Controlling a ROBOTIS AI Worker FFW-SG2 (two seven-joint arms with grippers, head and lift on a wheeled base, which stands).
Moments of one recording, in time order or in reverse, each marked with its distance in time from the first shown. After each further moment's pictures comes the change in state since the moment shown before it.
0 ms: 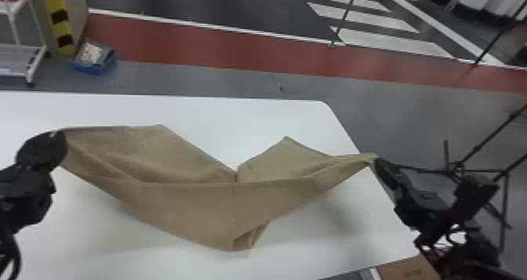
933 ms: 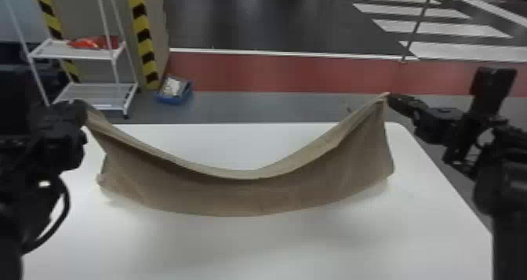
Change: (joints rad) left arm -0.289 0.023 0.124 -0.119 0.005 0.408 0.166; right arm -0.526 -0.081 0.347 0.137 0.231 0.318 -0.018
